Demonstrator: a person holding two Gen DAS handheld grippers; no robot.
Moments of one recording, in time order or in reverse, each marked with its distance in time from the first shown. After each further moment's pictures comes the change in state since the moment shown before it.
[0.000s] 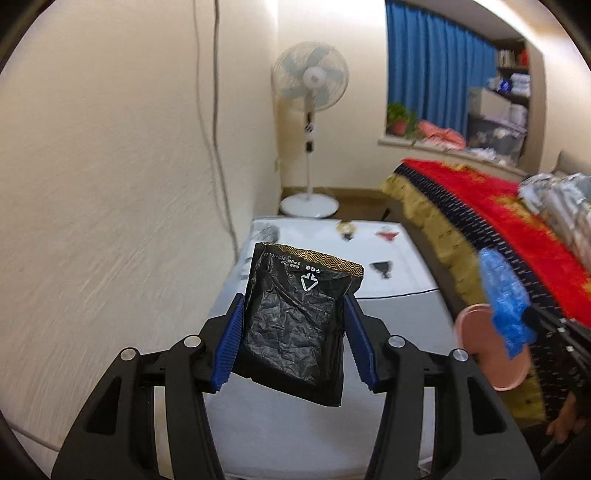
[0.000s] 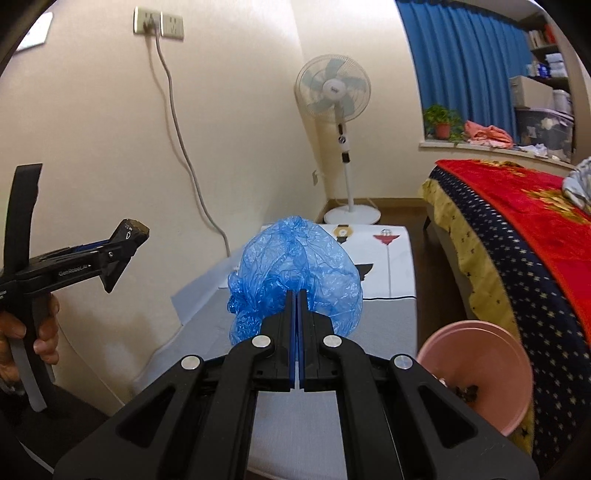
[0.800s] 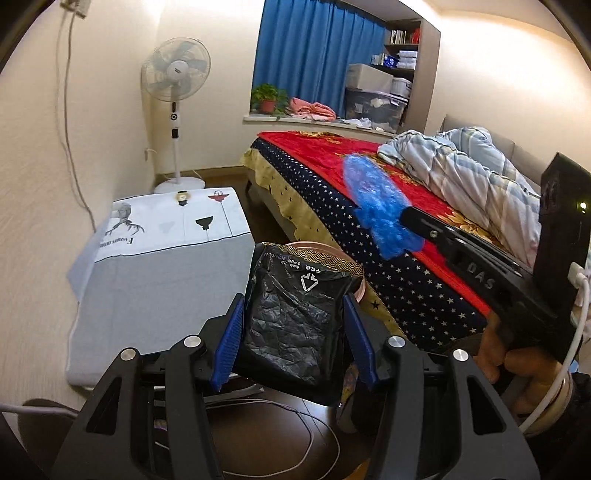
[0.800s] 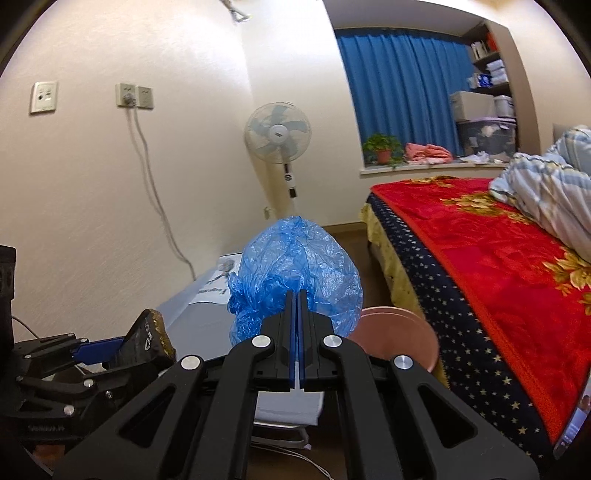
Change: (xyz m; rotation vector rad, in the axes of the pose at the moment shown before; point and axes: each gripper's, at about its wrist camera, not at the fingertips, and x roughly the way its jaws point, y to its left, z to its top) left arm -0.117 -0.178 -0.097 0.140 0.085 -0.418; right arm -0.182 -0.074 -0.041 0.087 -0.132 -0.155
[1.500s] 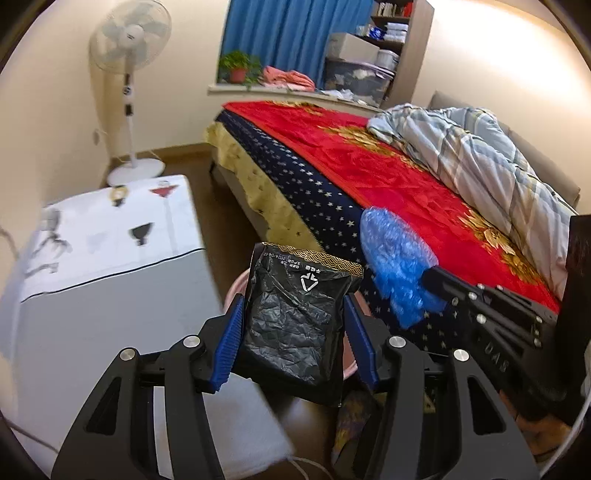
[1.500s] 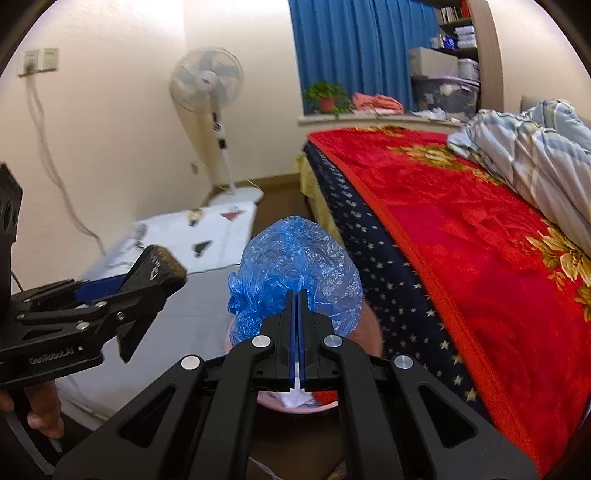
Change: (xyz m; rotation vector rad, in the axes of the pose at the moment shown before) left arm 0.215 -0.015 0.079 0.022 0.118 -0.130; right arm 0.141 -0.098 0.003 0.032 0.212 -0.247
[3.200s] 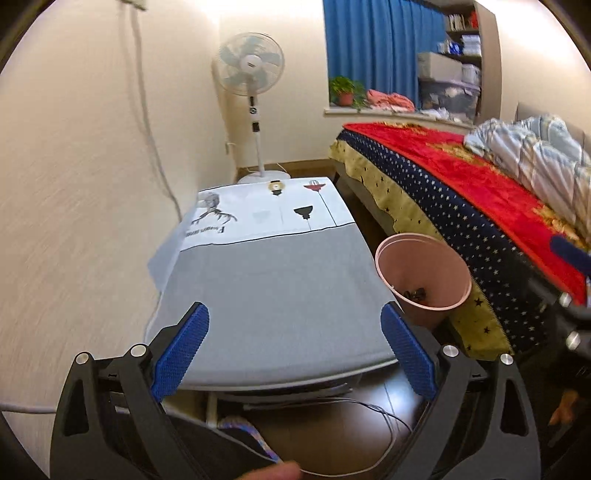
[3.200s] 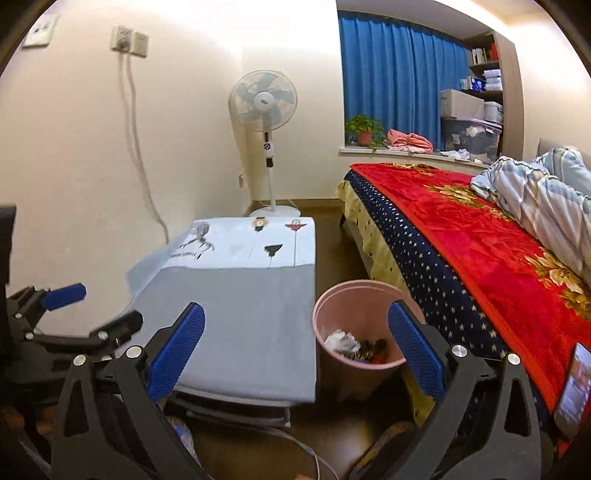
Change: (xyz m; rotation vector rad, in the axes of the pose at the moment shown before) left arm -0.214 0.051 -0.119 -0.076 -0.105 0.468; right arm -0.145 0.135 -0.064 -0.122 -0.114 0.075
